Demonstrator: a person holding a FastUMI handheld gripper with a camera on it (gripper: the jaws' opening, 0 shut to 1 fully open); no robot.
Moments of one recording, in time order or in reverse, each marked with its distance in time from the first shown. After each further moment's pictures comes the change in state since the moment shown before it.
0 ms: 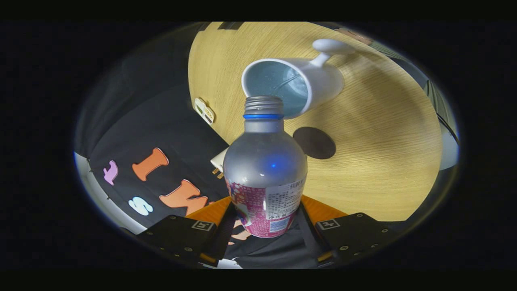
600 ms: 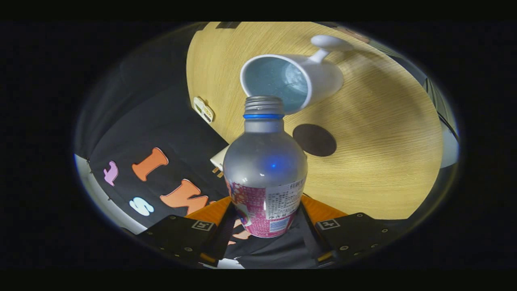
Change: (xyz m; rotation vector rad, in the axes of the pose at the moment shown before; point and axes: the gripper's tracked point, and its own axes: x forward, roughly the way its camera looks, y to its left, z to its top) arm 0.001 0.002 0.000 0.009 0.004 0.005
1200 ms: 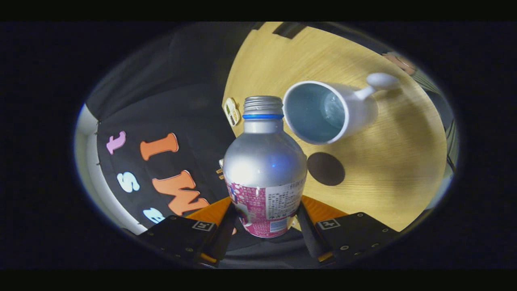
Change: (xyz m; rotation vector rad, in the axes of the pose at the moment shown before) arm 0.003 -0.002 0.026 -0.411 -0.157 0.079
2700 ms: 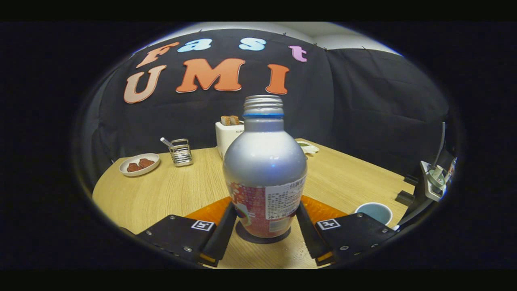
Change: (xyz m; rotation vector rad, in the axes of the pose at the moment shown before) arm 0.071 -0.005 -0.011 -1.696 -0.424 -0.209
